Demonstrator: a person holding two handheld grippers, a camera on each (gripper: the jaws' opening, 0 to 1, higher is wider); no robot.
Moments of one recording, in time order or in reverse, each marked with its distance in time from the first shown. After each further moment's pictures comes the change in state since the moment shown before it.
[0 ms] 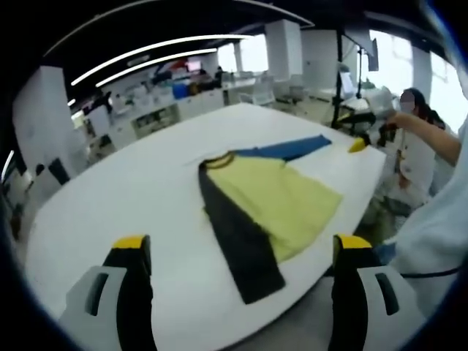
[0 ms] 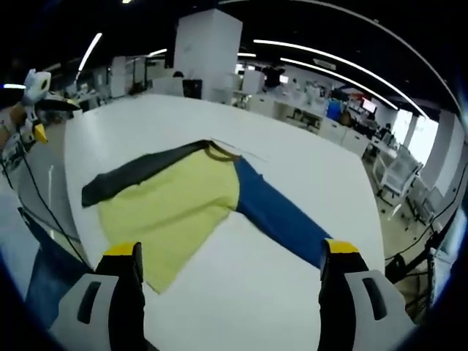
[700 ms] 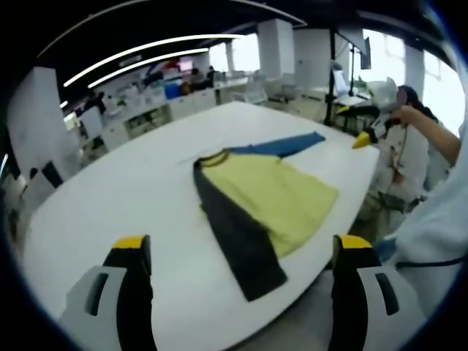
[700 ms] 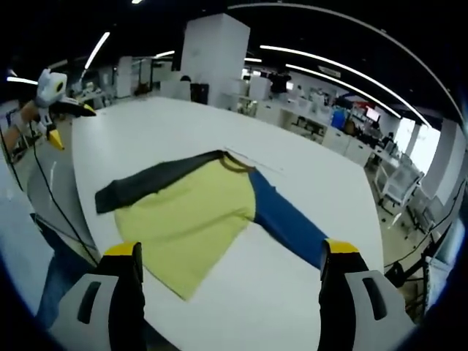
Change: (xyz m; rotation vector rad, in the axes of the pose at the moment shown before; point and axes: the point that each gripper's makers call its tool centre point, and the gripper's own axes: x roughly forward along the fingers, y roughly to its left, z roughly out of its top) left arm 0.002 0.005 -0.010 0.018 0.006 -0.049; right arm -0.014 0.033 0.023 -0.035 -0.028 0.010
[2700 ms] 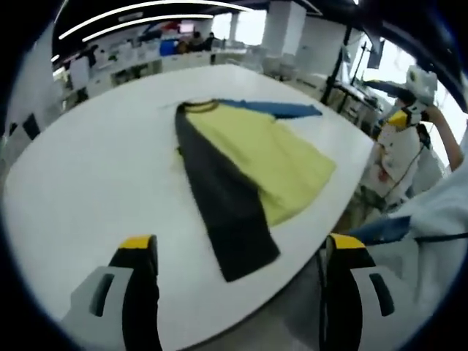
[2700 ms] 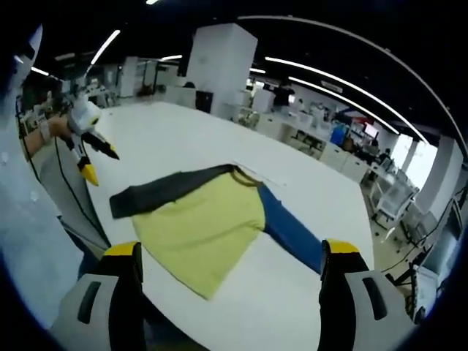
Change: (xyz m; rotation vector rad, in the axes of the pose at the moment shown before) left arm 0.054 -0.012 -0.084 -0.186 0.176 -0.151; right arm -0.036 0.037 0.020 -0.064 -0.055 -0.031
